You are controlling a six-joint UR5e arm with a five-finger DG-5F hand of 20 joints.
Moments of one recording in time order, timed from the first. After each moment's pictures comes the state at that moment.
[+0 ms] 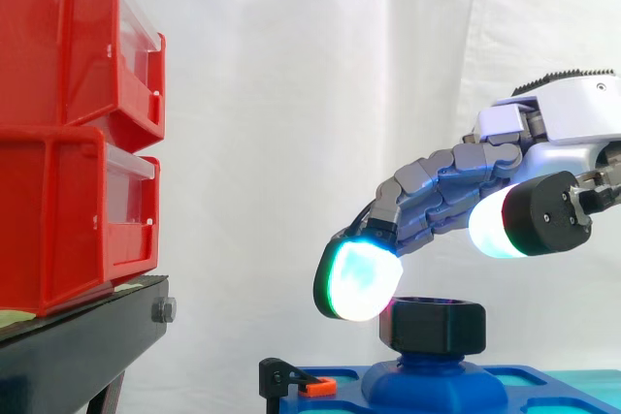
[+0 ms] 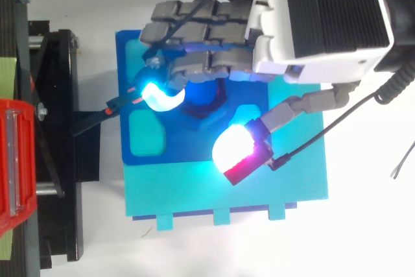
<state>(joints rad) 0.01 -2.15 -1.30 -2.90 -1.66 -1.23</state>
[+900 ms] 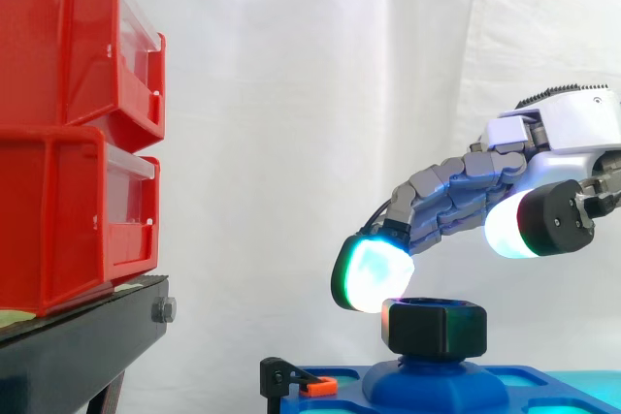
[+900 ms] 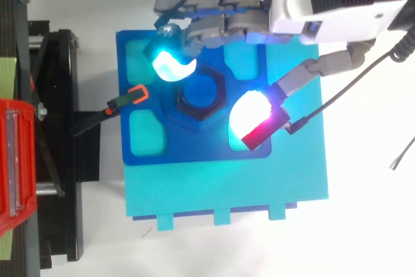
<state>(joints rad) -0.06 -2.15 -1.30 -2.90 -1.77 -1.24</state>
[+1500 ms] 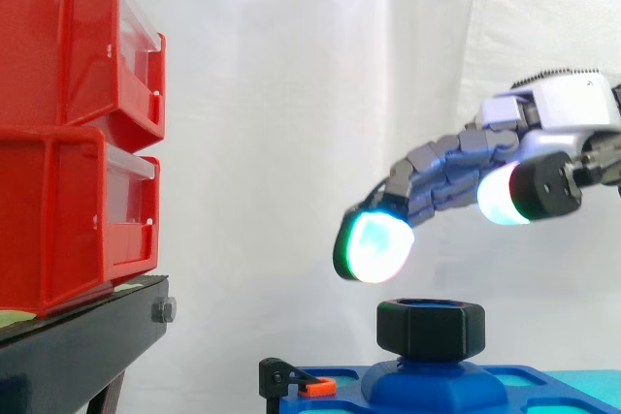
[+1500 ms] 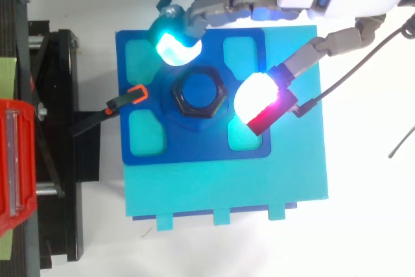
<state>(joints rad) -0.09 -2.15 -1.27 -2.91 -1.81 -1.24</state>
